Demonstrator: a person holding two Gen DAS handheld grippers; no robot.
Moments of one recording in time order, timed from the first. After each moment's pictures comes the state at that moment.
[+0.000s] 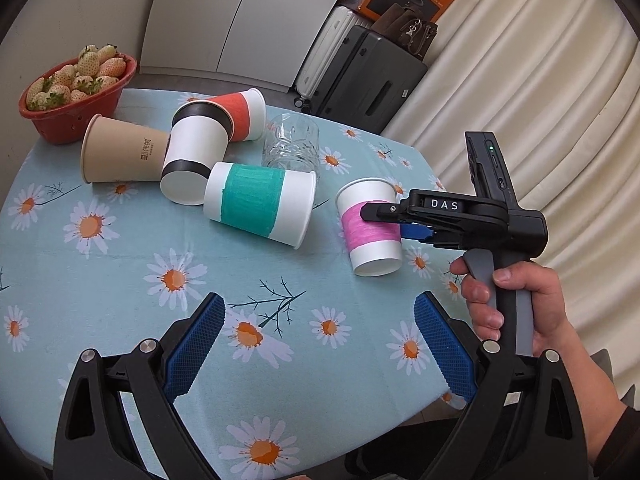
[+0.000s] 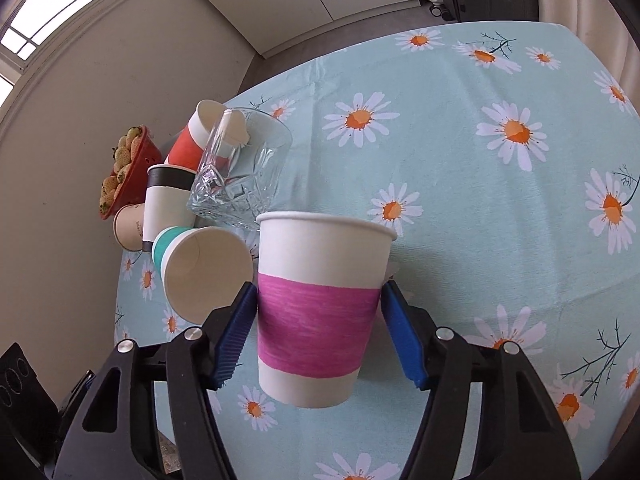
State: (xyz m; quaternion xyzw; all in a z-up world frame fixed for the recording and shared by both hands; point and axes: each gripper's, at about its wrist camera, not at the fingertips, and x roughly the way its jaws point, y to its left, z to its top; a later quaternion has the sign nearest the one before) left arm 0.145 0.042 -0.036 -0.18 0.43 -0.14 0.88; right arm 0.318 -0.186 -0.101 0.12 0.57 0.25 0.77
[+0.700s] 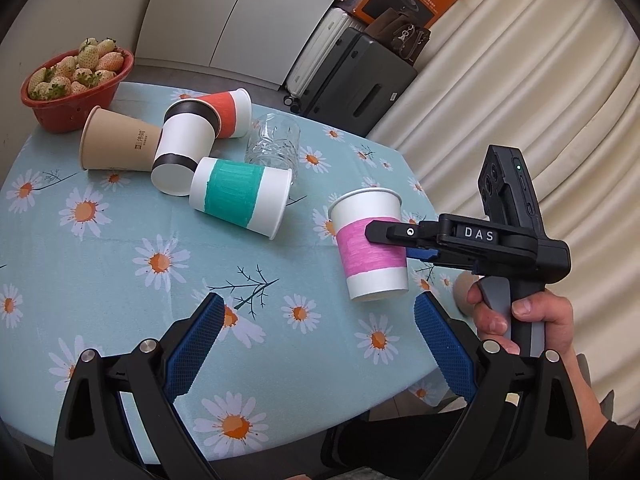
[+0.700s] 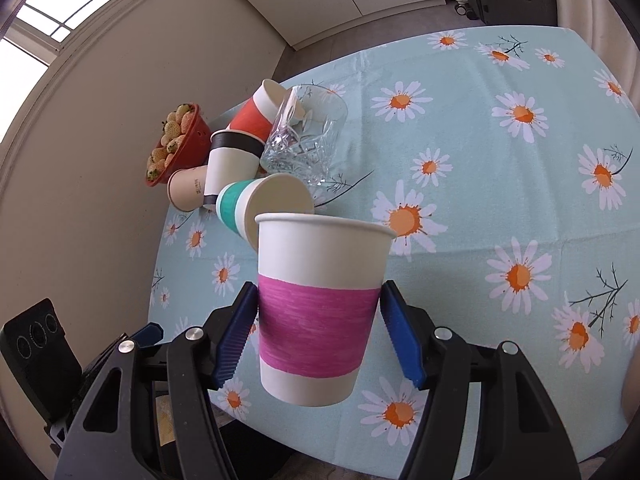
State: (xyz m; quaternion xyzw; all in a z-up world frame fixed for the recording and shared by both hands) left arm 0.127 0.037 -0.019 -0.21 0.43 -0.16 0.87; right arm 0.261 -0.188 -0.062 0.12 0.57 0.30 0.75
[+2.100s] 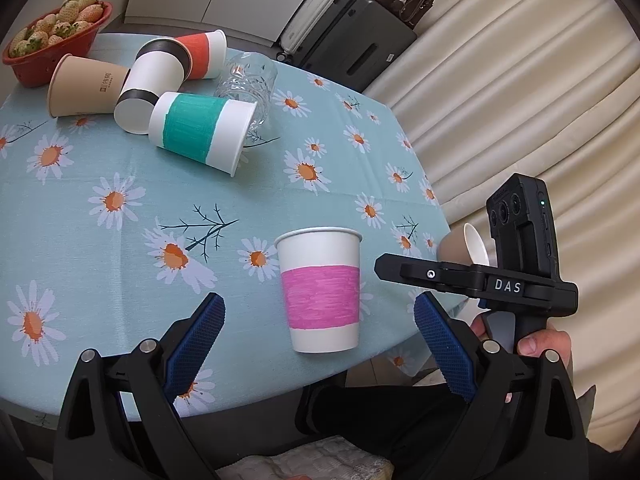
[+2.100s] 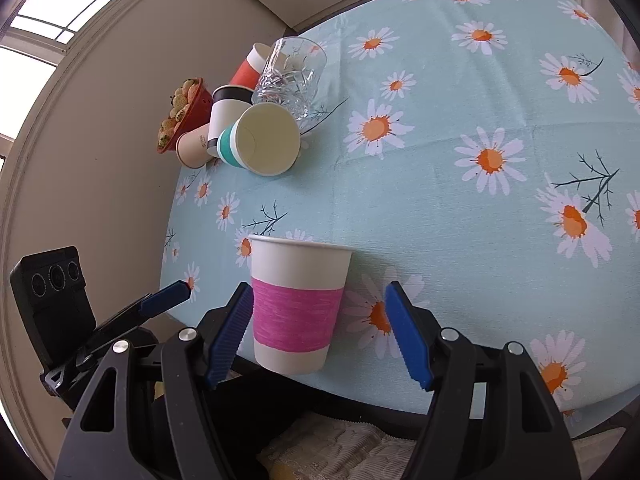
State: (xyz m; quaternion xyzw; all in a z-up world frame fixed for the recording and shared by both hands) left arm 0.127 -0.002 -0.035 -0.22 0.49 -0.18 0.82; right arm 0.210 -0.235 -0.078 0.15 0.60 0.31 0.72
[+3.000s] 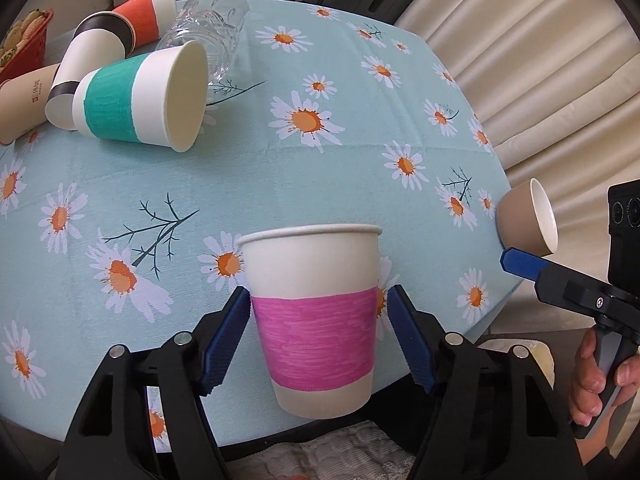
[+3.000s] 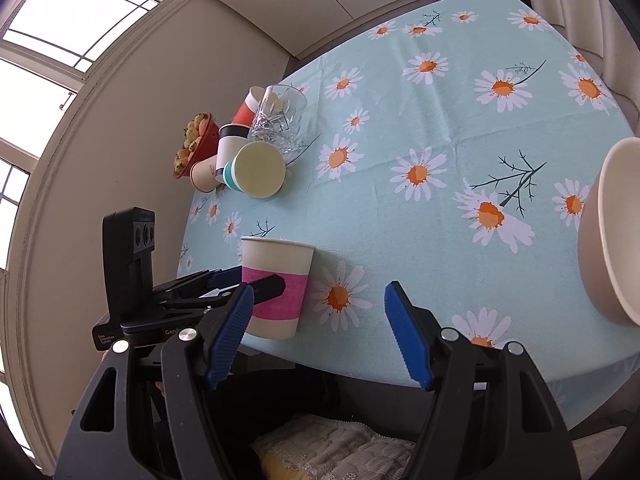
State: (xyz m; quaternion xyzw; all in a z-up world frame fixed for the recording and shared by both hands) left arm 0.183 -0.074 -0.080 -0.11 0.59 -0.14 0.79; right arm 0.195 -0.310 -0.057 0.19 0.56 0.32 0.74
